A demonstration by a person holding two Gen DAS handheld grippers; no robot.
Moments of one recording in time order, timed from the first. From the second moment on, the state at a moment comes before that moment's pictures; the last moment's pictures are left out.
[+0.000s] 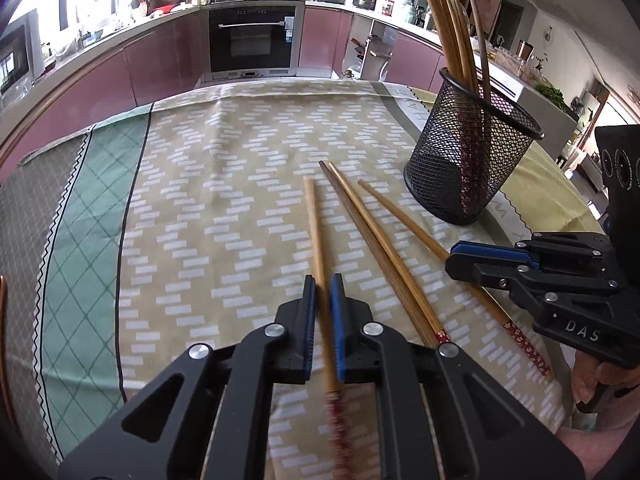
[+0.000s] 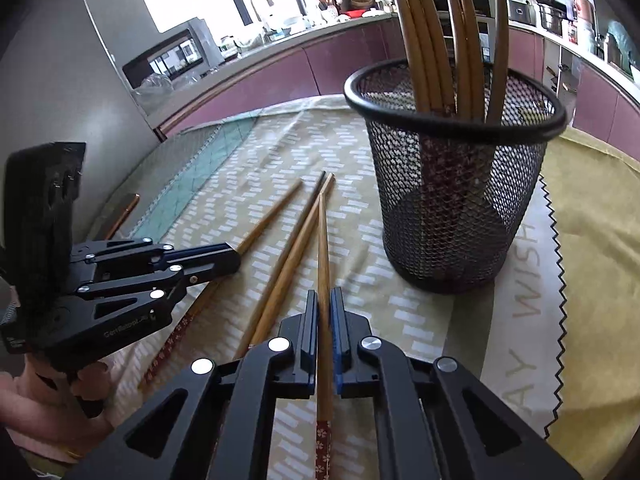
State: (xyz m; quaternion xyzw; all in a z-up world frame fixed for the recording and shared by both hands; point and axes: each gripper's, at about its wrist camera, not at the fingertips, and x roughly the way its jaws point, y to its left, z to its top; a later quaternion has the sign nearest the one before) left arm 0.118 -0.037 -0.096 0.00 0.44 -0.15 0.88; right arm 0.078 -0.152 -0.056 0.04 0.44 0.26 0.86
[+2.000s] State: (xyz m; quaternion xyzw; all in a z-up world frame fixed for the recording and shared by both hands) left arm 0.093 -0.032 0.012 -0.06 0.35 -0.31 0.88; right arm 0.050 -0.214 0.032 0.10 0.30 0.28 0.91
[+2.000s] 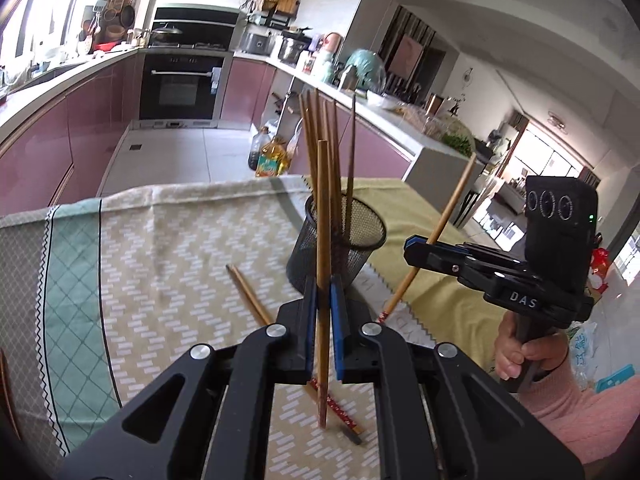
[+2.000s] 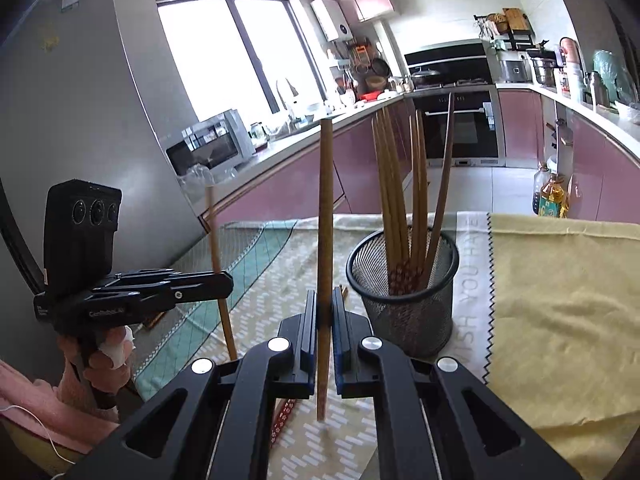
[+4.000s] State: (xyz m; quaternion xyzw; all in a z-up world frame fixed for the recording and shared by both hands) left arm 0.195 -0.109 0.041 0.02 0.36 -0.30 0.88; right arm 0.141 -0.215 0.054 0.04 0.34 0.24 0.91
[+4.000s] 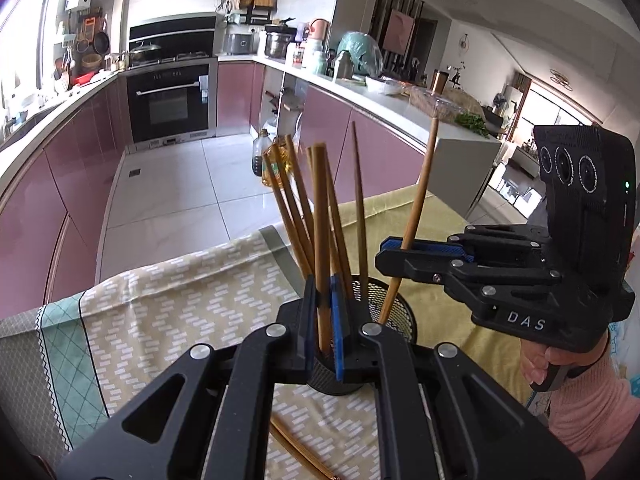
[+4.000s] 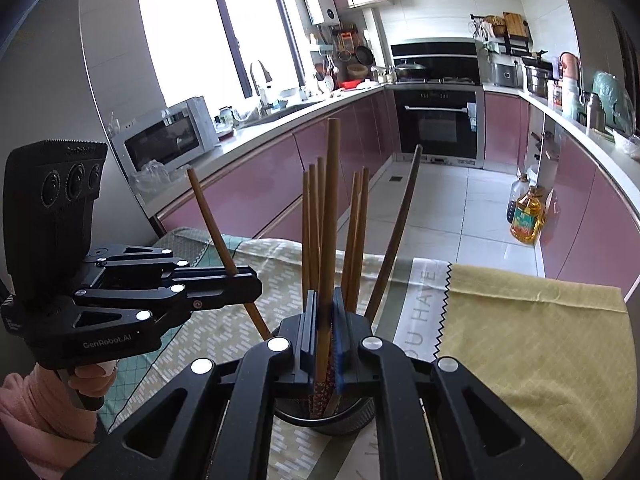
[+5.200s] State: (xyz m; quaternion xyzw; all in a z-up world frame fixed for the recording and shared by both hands) left arm 0.133 -0.019 -0.012 -0.03 0.35 -0.18 0.92; right arm 0.064 -0.168 0.024 0.03 0.35 0.32 0.88
